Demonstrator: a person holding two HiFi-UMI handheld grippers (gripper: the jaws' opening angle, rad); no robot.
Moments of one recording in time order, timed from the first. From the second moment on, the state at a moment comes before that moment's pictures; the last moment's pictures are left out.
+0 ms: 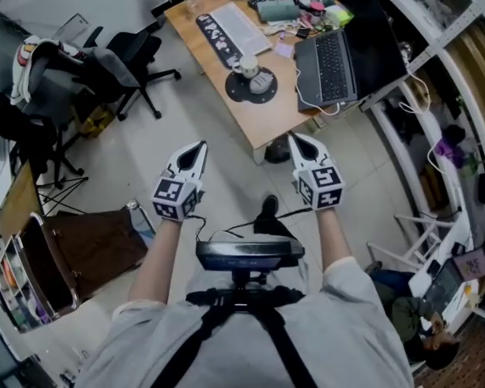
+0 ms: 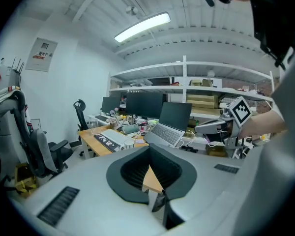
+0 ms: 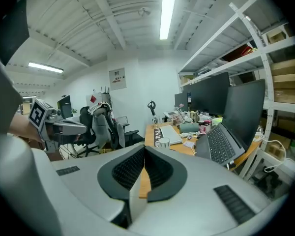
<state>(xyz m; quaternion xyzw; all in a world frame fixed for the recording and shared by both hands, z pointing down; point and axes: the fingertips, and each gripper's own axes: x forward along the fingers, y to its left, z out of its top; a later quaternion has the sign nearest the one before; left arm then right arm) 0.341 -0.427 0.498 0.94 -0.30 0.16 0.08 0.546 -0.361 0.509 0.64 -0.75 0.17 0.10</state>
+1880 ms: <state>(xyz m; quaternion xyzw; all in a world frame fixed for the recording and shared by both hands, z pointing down) 0.469 -0.670 0.598 0.93 -0.27 0.21 0.12 0.575 -0.734 0.732 0.41 -0.80 0.22 0.39</state>
